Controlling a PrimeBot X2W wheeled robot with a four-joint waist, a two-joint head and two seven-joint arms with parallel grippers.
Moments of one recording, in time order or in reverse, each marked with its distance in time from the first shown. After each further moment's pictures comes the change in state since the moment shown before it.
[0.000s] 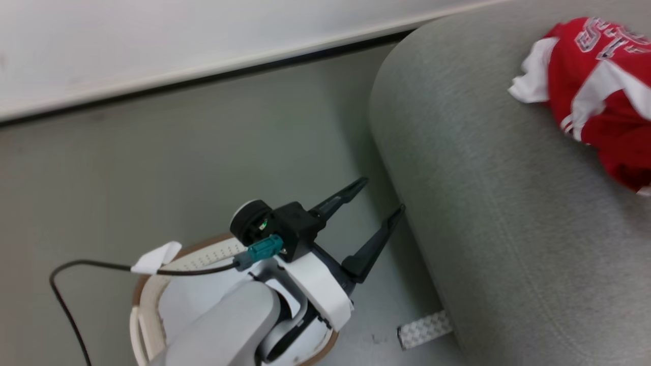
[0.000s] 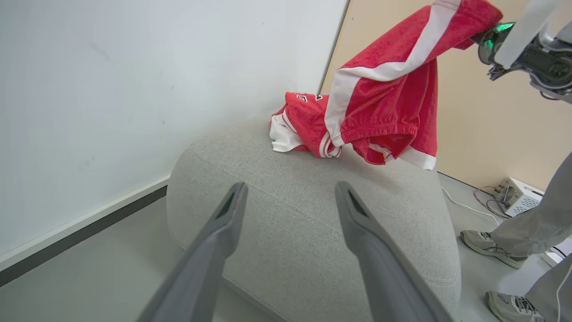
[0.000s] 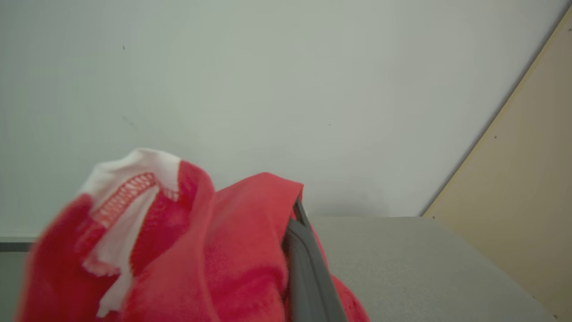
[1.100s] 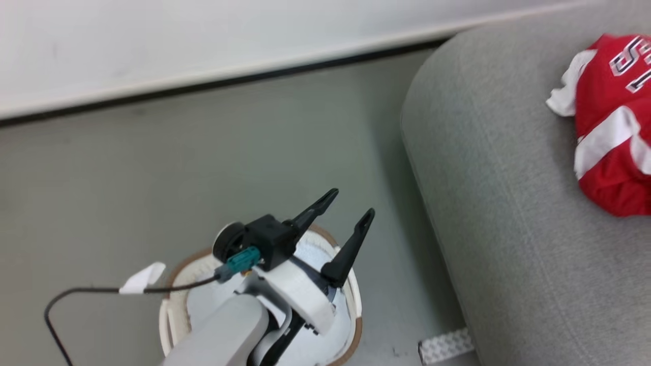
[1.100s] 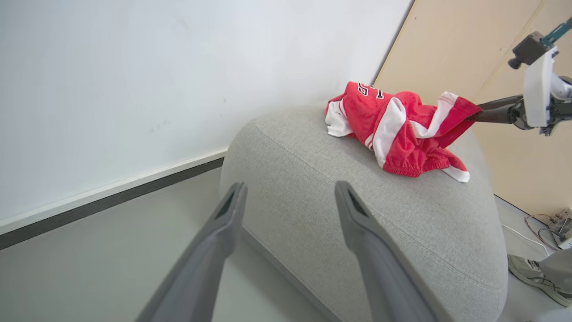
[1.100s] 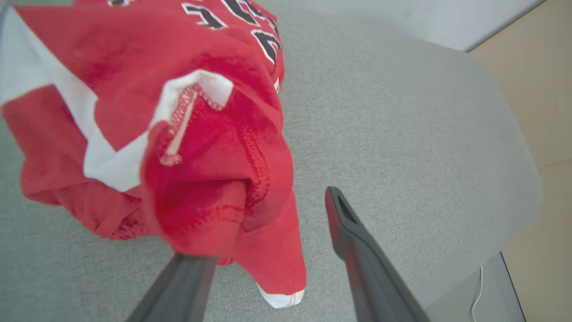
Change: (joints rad) left arm 0.039 -0.002 0.022 0.087 -0.035 0.030 -0.083; right arm -0.163 -0.201 0.433 0.483 0.202 0.000 0.328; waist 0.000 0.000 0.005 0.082
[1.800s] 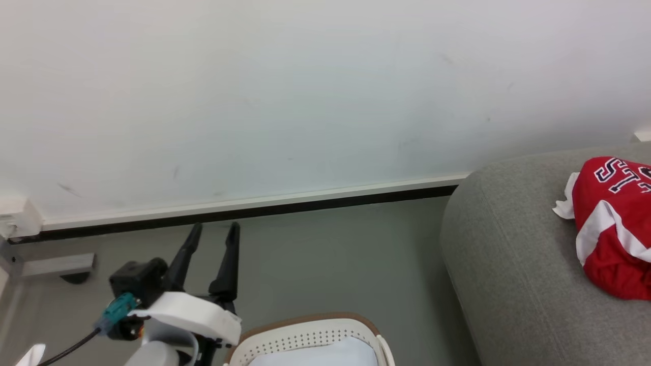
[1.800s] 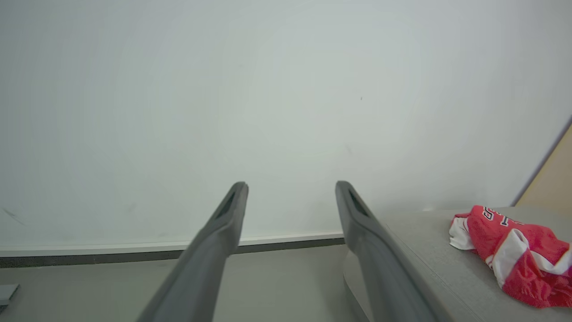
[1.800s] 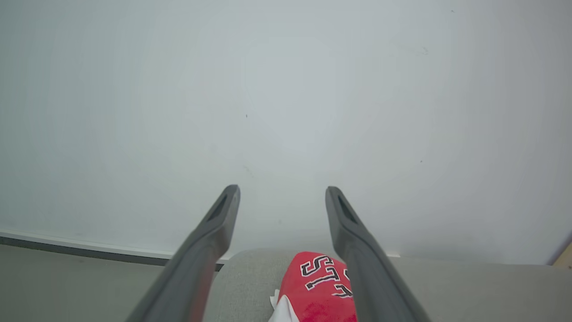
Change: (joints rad) left arm 0.288 0.084 0.295 -0.051 -0.122 0.159 -0.058; right arm 0.287 0.040 -0.132 -0.453 0.085 0.000 -0.307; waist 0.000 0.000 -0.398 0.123
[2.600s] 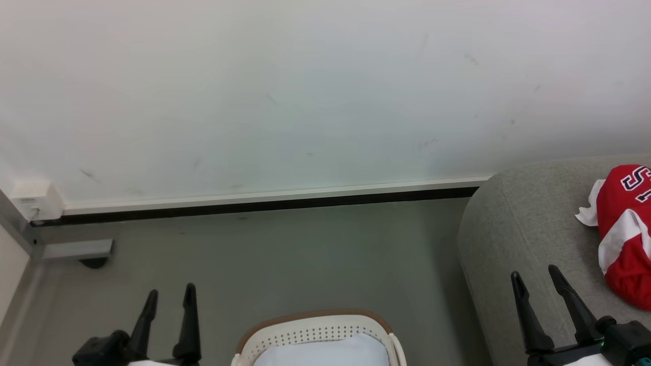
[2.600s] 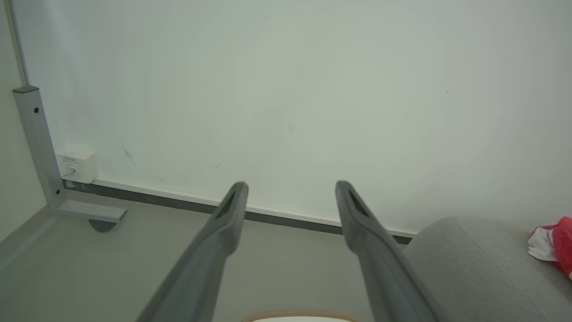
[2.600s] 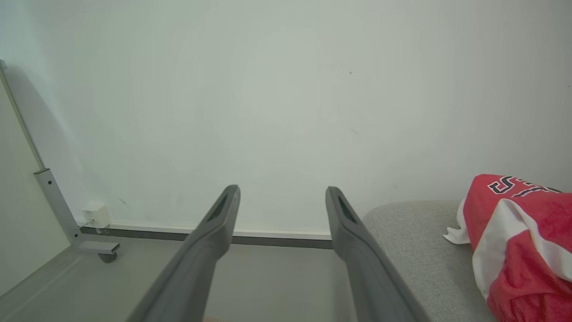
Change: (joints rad) left arm 0.294 -0.171 0.392 -0.011 0.228 -0.119 -0.001; right arm 0.415 0.533 -0.057 -0.109 -0.322 0.000 -0.268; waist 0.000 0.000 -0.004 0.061
